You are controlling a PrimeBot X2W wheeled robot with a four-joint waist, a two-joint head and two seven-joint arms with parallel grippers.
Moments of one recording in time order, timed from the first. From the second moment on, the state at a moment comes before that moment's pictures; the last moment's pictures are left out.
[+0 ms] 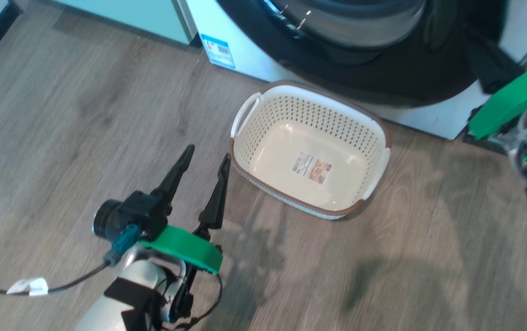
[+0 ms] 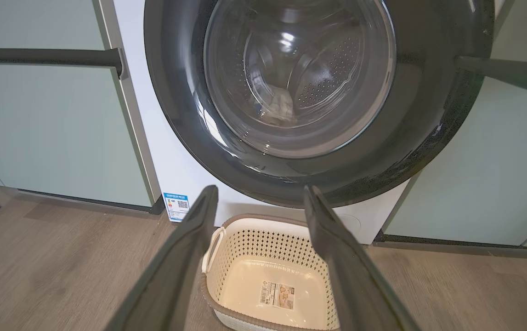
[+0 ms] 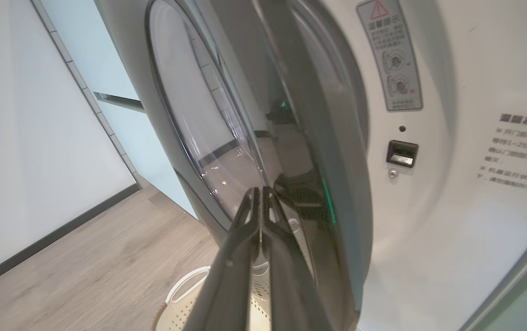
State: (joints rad) left arm -0.23 0.23 -0.39 -0.01 -0.36 0.15 -0.25; right arm -0.86 -0.20 0.33 0.66 0.44 0.13 -0.09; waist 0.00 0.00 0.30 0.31
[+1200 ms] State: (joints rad) left arm -0.33 0.08 -0.28 0.04 -0.25 0.02 -0.26; right arm -1.12 -0.28 0.45 0.89 0.51 0.13 -0.22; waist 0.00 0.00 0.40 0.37
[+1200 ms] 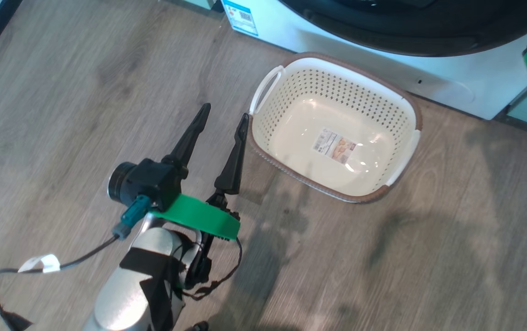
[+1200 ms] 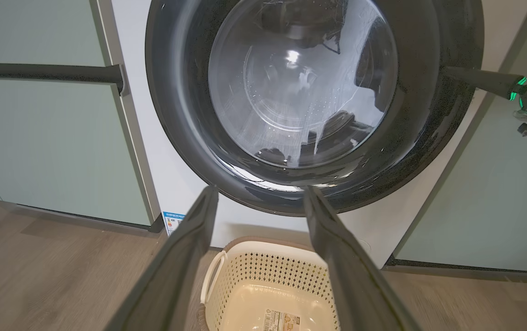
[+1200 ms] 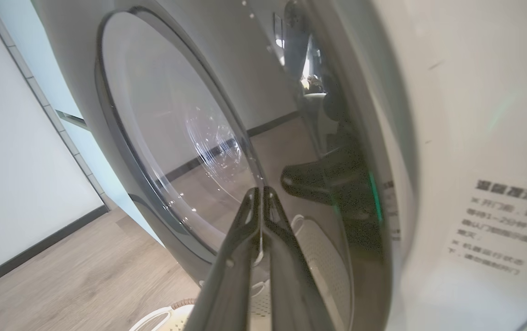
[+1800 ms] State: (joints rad) left arm -0.28 0.08 -0.22 0.07 -0.23 0.01 -0.26; right arm -0.68 -0.28 0.32 0.53 0.46 0.13 -0.25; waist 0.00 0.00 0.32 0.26
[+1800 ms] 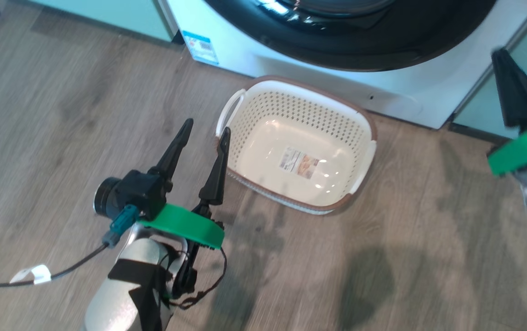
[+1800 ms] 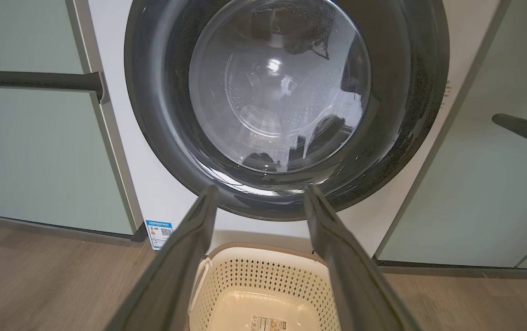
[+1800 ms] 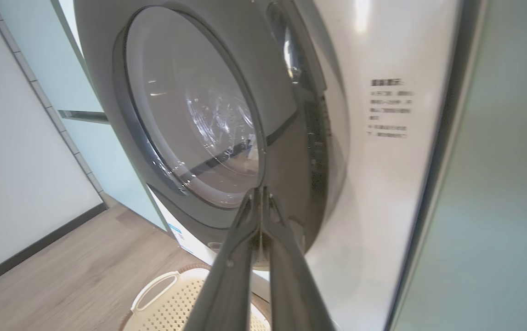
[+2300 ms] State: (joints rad) left arm -0.19 0.13 -0.22 0.09 -0.23 0.00 -0.23; right arm -0.26 -0.16 0.05 0.25 0.30 0.13 -0.19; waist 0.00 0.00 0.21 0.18
